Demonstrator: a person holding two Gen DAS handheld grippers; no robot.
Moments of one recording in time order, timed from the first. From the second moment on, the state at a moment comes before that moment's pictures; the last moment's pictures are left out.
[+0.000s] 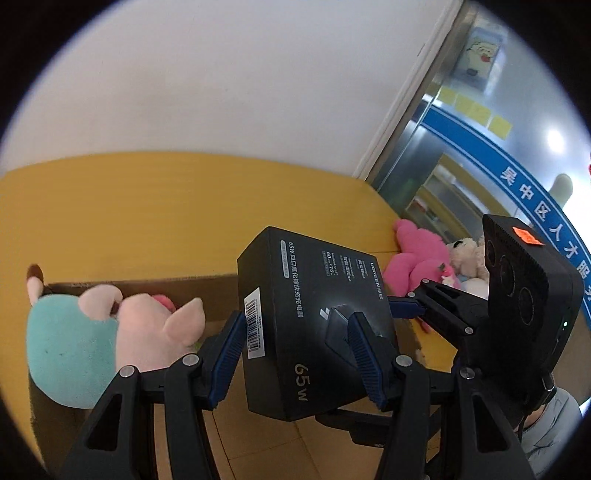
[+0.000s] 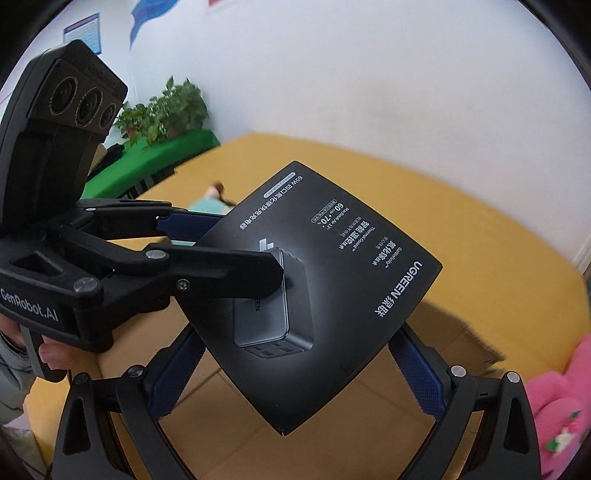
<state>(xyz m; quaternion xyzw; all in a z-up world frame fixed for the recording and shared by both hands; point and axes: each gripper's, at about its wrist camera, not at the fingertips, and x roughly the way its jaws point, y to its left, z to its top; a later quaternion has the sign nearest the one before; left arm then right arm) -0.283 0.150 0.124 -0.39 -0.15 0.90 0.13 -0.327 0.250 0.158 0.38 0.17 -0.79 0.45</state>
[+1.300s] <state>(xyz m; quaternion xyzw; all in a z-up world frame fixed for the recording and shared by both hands) -0.009 0.178 0.204 -0.17 -0.06 0.98 -0.11 -0.079 0.352 0.197 0.25 0.15 -0.92 0.25</state>
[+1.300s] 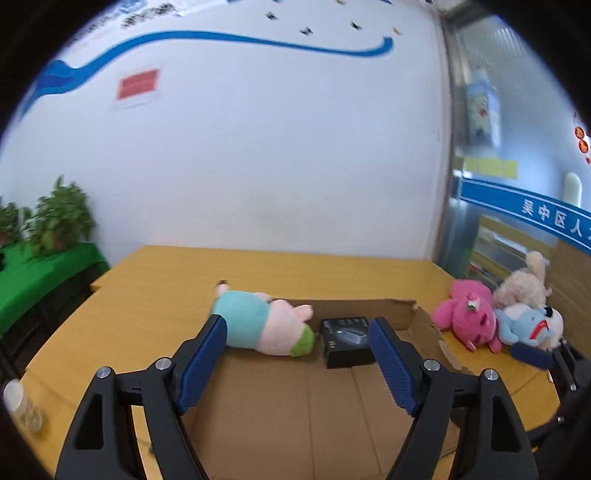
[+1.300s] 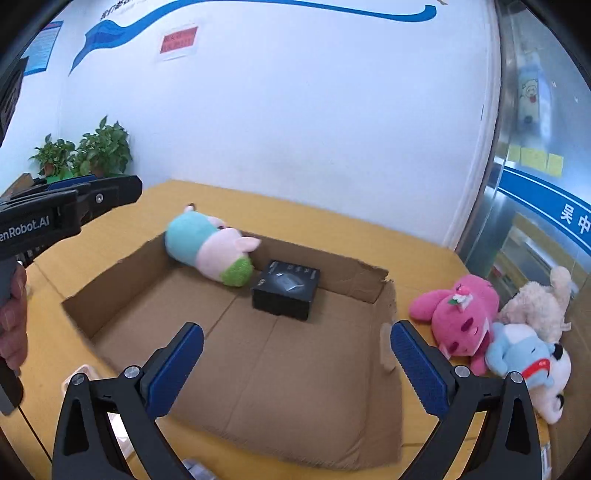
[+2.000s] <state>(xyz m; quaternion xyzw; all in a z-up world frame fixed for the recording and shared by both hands) 0.051 0.205 0.168 -0.20 -0.02 0.97 -0.12 0.008 0.360 0.185 0.23 0.13 -0.93 0.25</state>
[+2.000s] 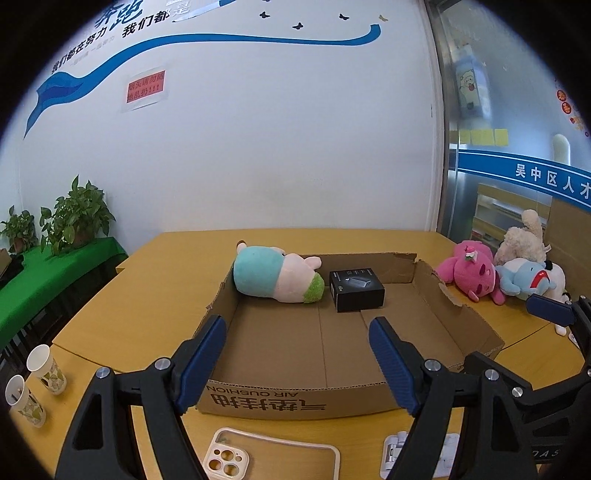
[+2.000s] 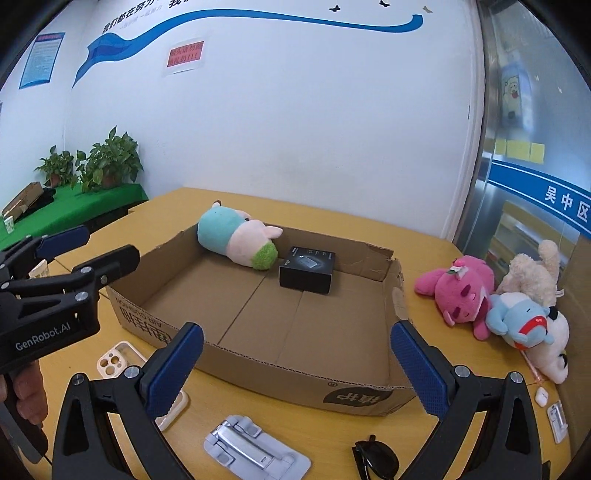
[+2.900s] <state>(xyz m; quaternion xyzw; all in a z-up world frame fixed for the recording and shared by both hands) 0.062 0.228 0.083 -0.32 -0.08 0.94 0.02 -0.005 0.521 0.083 0.40 0.12 -0.89 0.20</state>
